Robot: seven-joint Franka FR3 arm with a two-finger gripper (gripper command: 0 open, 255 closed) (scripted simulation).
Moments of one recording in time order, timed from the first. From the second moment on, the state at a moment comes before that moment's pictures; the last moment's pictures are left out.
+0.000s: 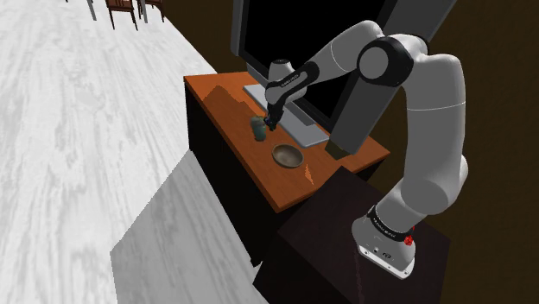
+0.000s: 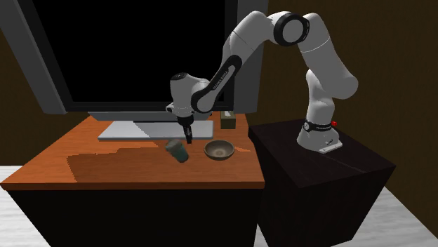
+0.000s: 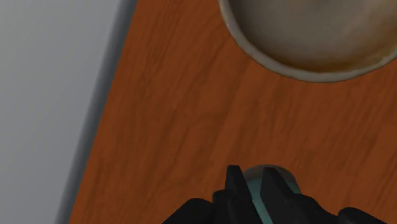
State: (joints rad) arm -0.11 0.63 -0.09 -1.82 -0.10 2.41 -0.15
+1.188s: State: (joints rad) arm -0.06 0.83 -0.03 -1.55 -0.09 2.38 -0.17
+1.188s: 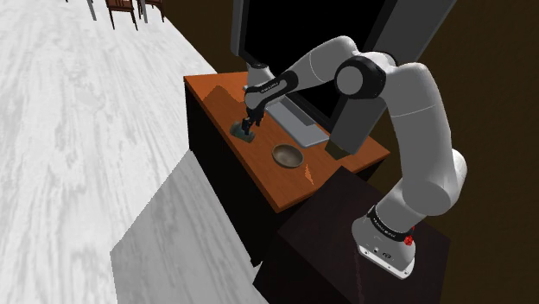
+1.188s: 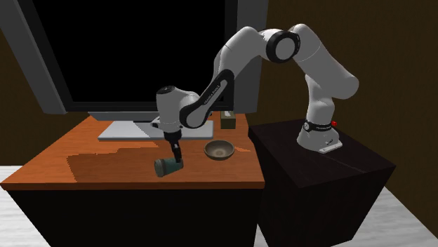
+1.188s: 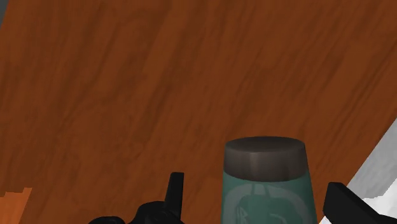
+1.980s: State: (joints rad) arm -0.07 0.92 -0.03 -1.50 -0.09 2.42 -0.17
